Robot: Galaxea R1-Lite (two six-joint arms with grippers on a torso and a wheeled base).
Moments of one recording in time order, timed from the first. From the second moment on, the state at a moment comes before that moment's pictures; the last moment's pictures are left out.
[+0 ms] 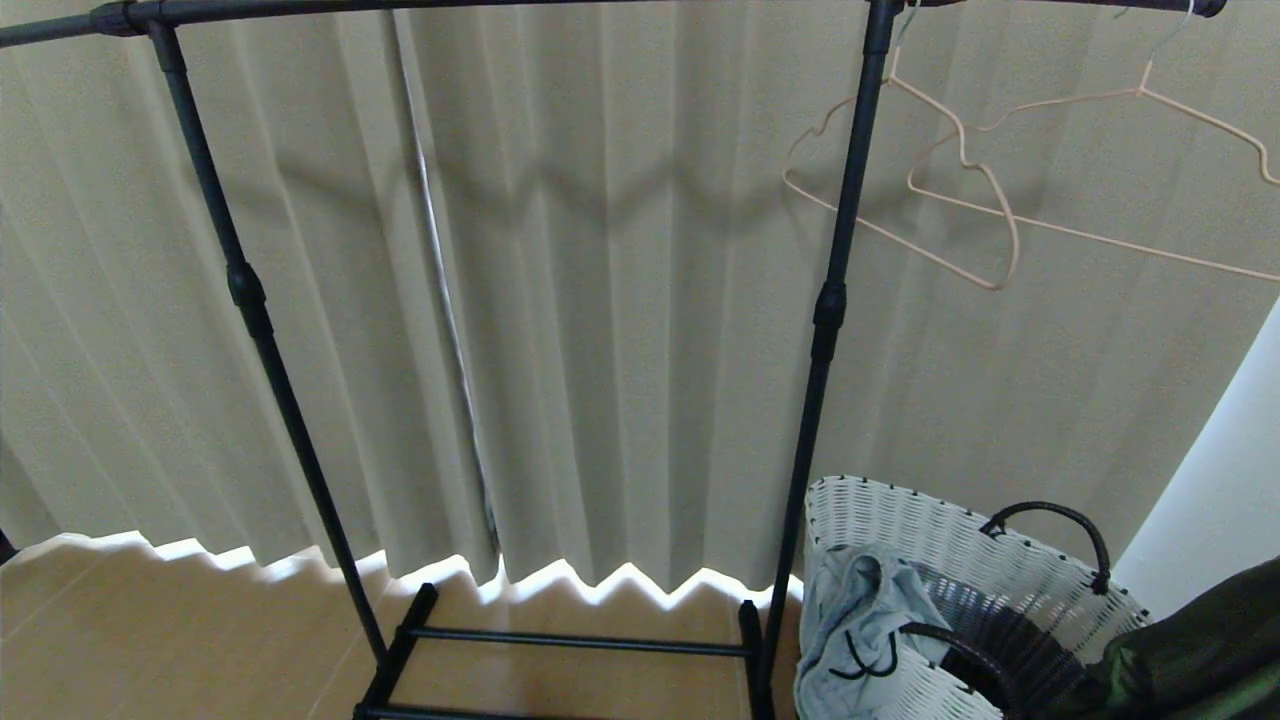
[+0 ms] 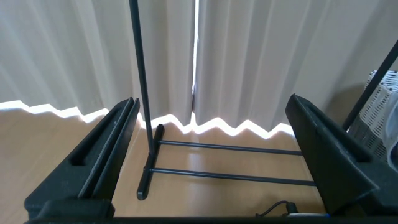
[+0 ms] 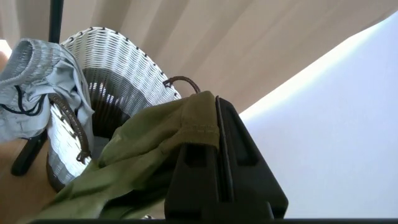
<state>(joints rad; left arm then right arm) 0.00 0.00 -0.05 0.11 0.02 -0.02 -0.12 0.73 -0.48 0.03 -0.06 -0.53</state>
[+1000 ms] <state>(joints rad) 0.00 0.00 -0.05 0.11 0.02 -0.02 -0.12 0.71 -0.43 0.02 -0.03 -0.53</state>
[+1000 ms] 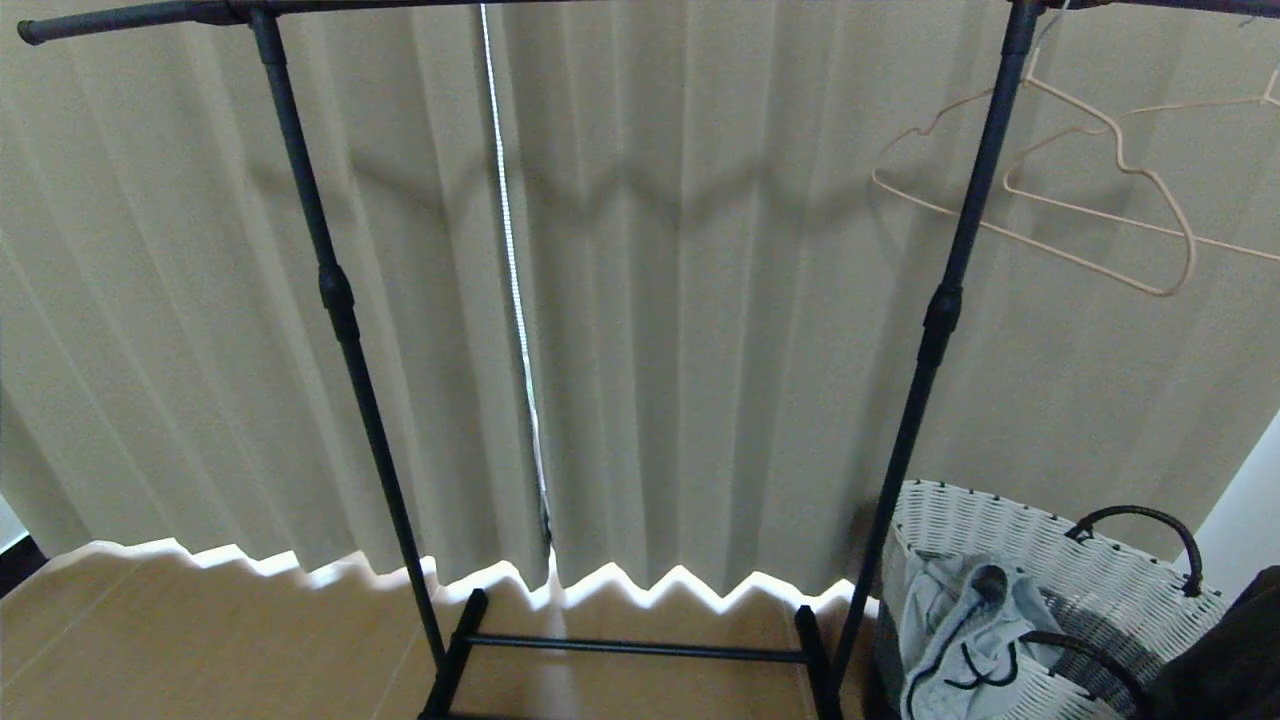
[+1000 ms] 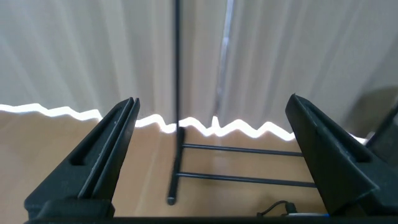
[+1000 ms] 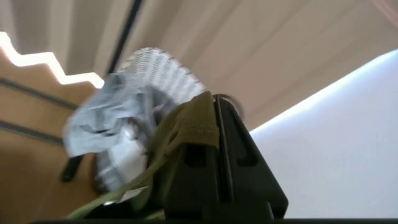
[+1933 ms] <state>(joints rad) 0.00 0.00 -0.05 0.11 0.02 0.04 -0.12 0.66 -0.44 0.02 -0.01 -0.52</state>
